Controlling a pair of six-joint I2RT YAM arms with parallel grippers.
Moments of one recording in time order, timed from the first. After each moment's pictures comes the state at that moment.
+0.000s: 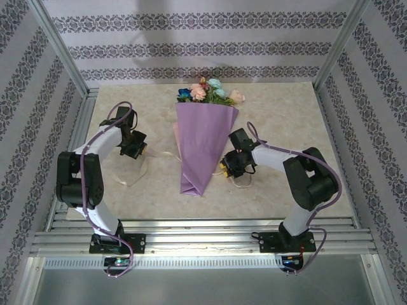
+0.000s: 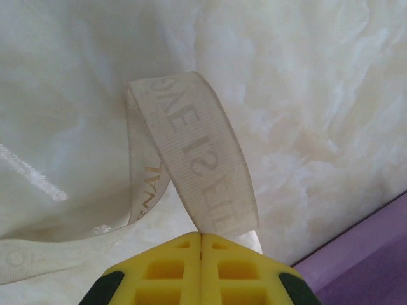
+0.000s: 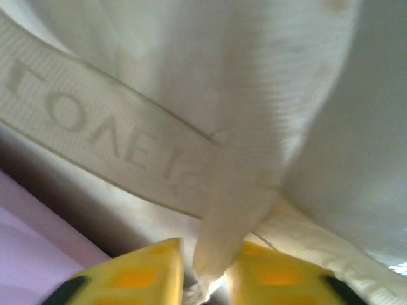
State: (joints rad) left arm -0.02 1.70 1.18 -0.74 0.19 -1.16; right arm 0.45 1.74 0.94 -0.41 -0.33 1.62
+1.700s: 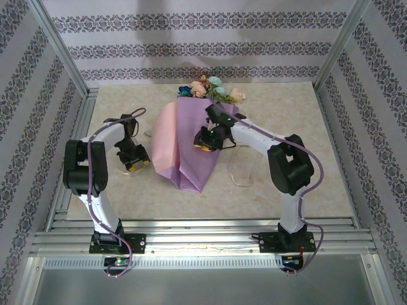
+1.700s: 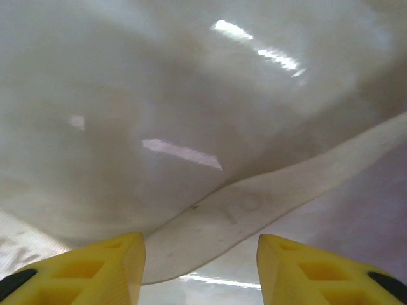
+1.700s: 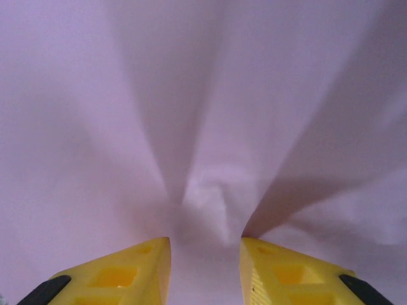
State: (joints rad) left arm -0.01 1.84 1.22 -0.98 0.21 -0.48; right arm 0.56 1.98 1.50 -0.61 -0.40 0.82
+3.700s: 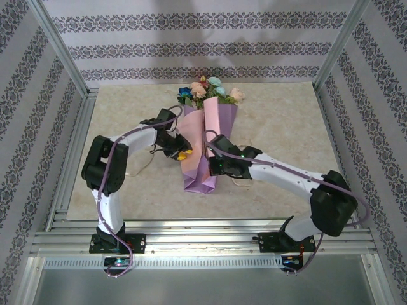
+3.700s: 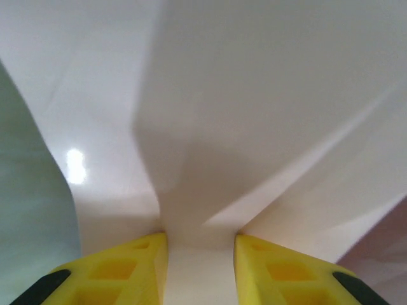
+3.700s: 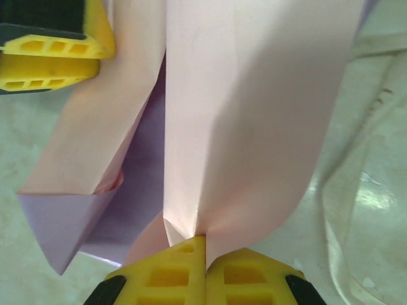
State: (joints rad) left arm -0.35 1.95 1.32 -0.59 0.55 -0.87; right arm 0.79 1.45 0.99 -0.57 0.09 0.64
